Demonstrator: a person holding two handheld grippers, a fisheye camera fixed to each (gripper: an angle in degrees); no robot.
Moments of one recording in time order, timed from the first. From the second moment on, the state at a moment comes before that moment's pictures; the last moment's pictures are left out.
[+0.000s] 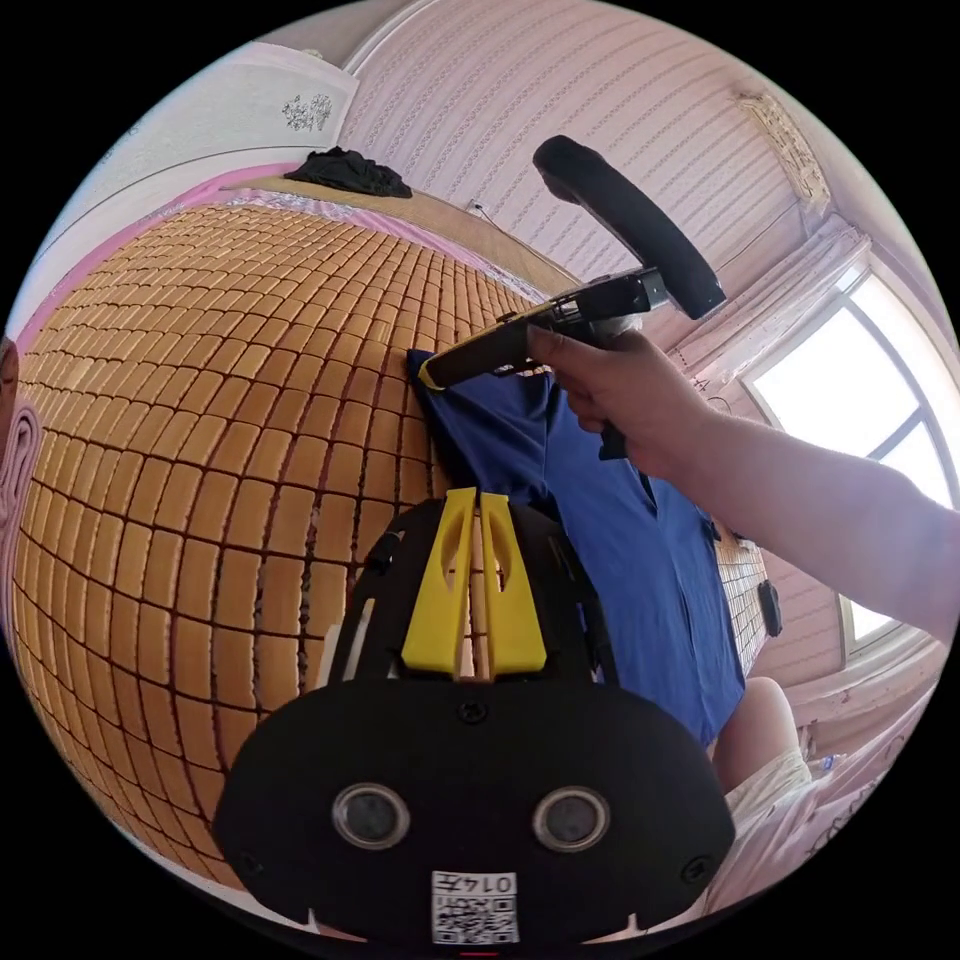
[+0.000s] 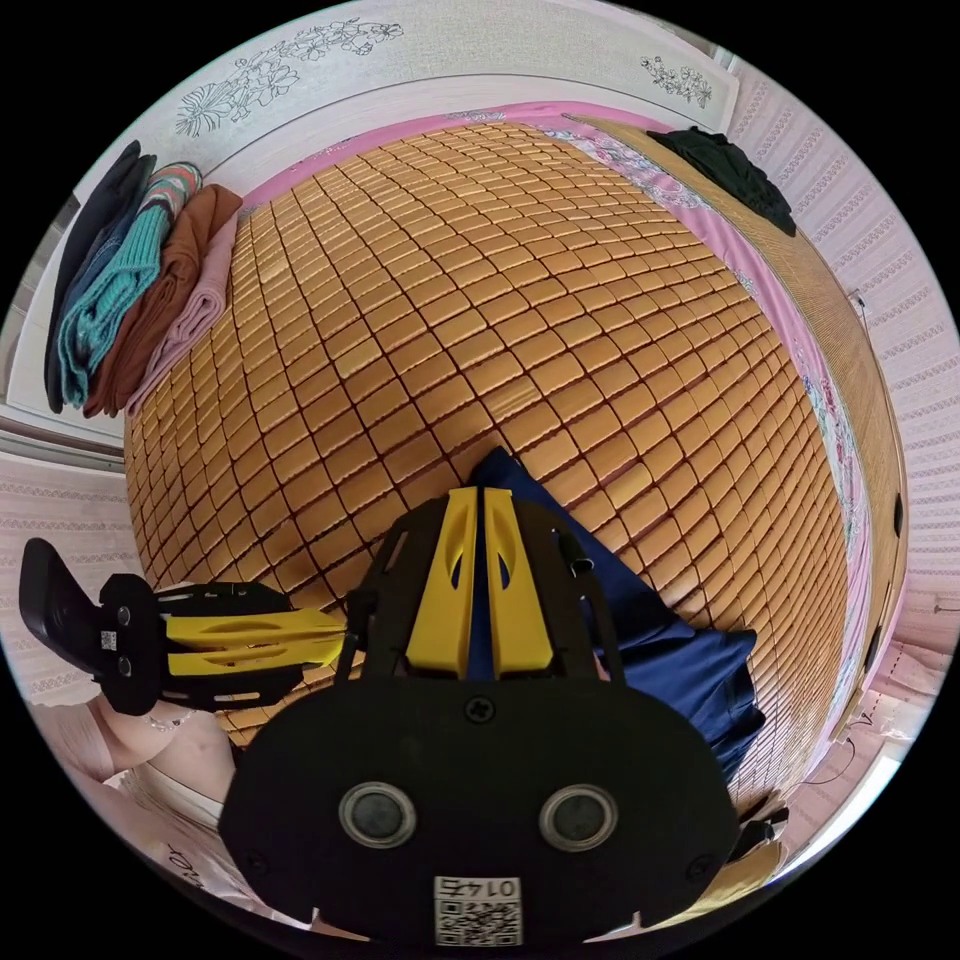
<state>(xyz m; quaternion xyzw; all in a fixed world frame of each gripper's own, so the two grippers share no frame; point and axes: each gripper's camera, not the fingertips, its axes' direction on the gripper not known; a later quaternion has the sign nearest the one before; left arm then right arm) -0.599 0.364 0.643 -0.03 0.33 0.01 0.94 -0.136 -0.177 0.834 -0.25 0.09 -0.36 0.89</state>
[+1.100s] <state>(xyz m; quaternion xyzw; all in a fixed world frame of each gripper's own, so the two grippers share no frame) -0.469 0.403 0.495 -0.10 0.38 0.15 0.91 0.207 0.106 0.502 -0.22 0.16 0.02 0.96</state>
